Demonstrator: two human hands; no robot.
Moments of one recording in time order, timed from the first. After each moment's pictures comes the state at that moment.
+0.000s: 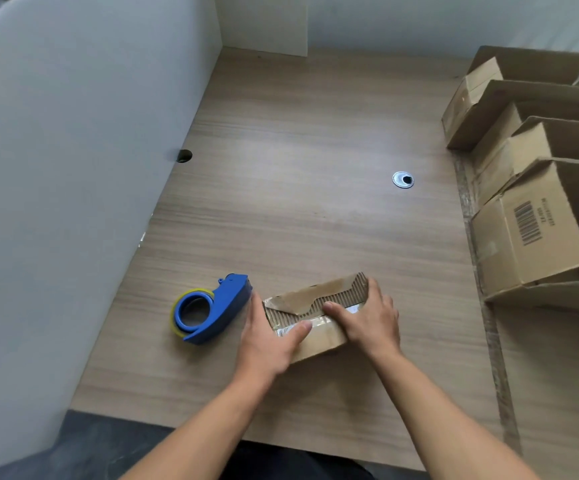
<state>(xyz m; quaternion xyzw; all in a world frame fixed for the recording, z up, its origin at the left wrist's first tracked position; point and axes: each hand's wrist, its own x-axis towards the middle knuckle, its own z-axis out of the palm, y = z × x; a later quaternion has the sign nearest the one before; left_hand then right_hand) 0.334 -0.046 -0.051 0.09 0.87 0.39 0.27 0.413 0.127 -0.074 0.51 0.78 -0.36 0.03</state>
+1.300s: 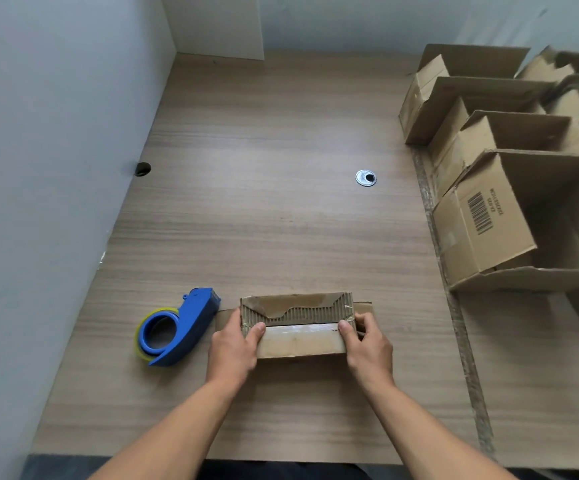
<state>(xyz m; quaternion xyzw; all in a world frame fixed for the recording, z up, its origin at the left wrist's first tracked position) 0.310 -0.036 -0.096 0.12 0.92 0.27 0.25 0.468 0.124 -0.100 0.55 0.70 -0.45 -0.10</state>
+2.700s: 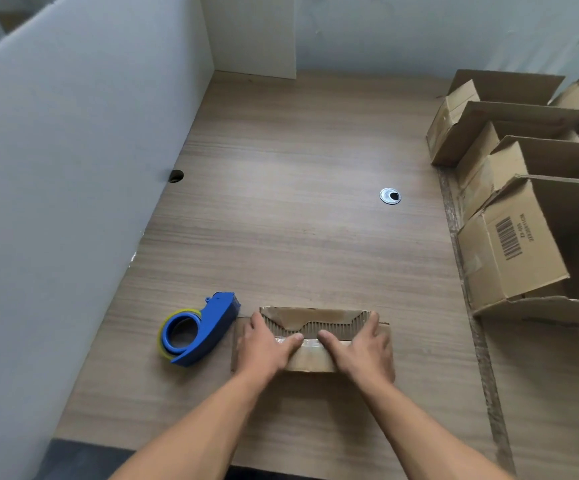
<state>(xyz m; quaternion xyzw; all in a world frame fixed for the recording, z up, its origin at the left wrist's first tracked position) 0.312 -0.010 -0.084 0.08 0.92 0.21 0.32 0.426 0.116 -0.076 0.56 0.76 -0.31 0.12</state>
